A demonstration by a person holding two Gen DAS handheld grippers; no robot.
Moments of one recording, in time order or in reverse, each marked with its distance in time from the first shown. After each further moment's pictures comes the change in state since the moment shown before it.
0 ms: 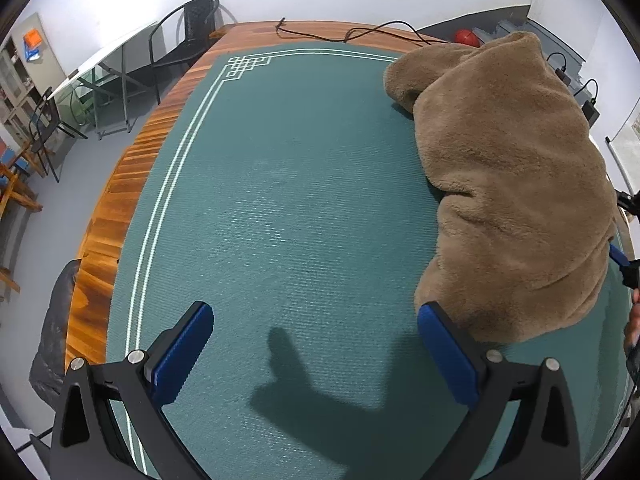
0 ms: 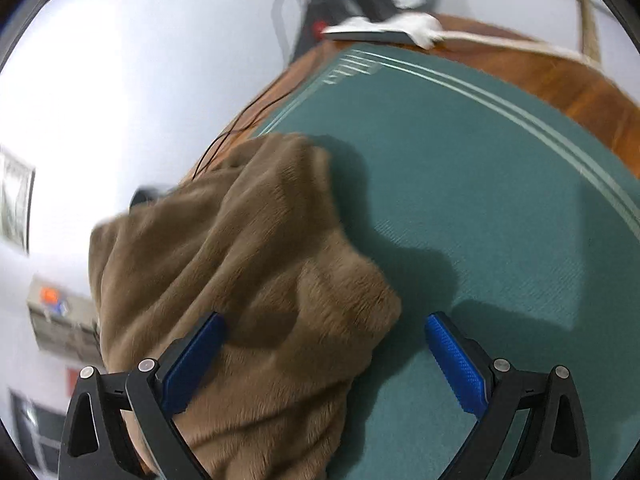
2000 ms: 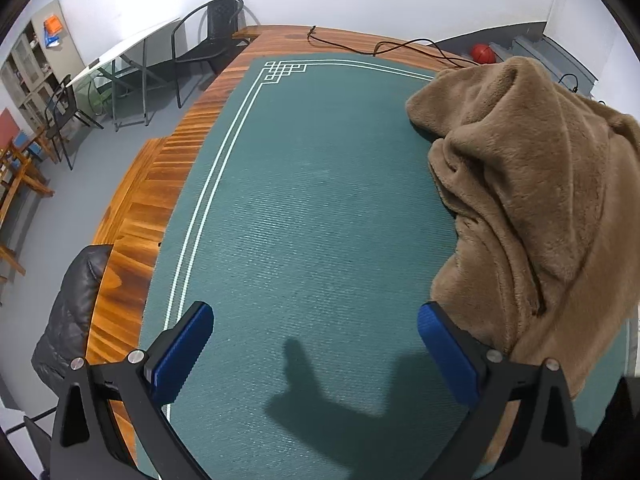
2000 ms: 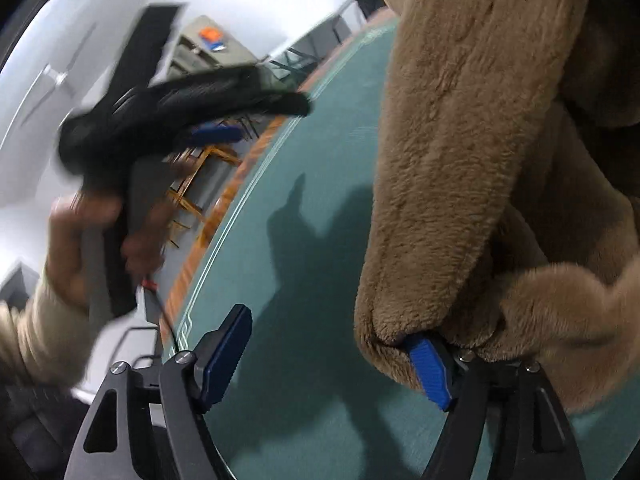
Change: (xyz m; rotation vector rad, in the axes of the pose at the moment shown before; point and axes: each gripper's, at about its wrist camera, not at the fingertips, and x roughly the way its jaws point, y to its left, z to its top) left arm -0.028 0.026 -0.011 -0.059 -0.020 0.033; right arm 0.003 0.134 -0.274 -0.833 0.557 0.424
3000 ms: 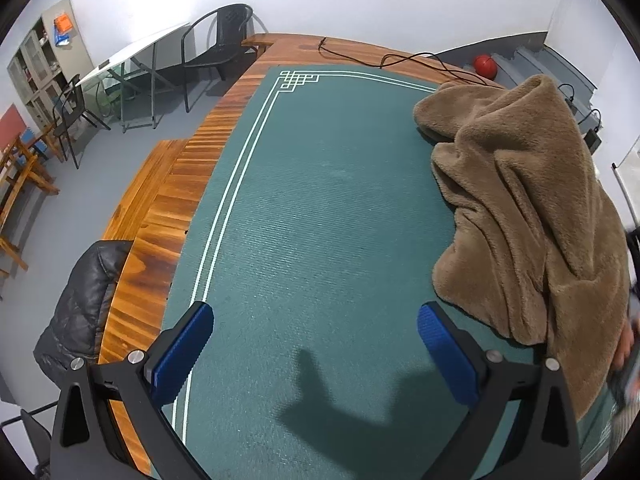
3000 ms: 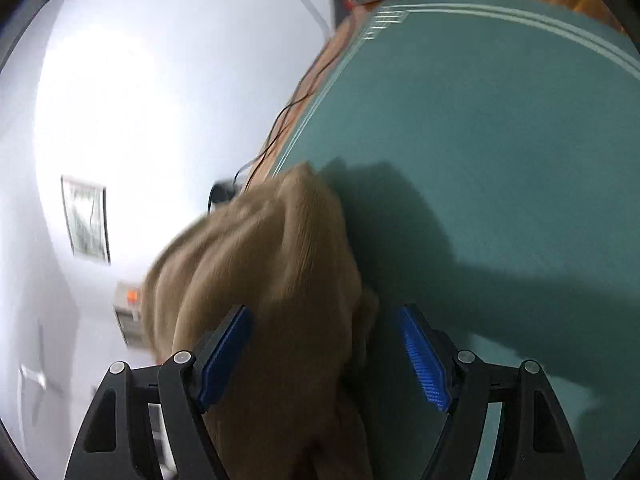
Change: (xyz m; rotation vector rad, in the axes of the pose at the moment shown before) left arm -0.029 0.016 -0.016 -0.014 -0.040 -0.004; right arm -0.147 -0.260 0.078 0.833 -0.619 -0.027
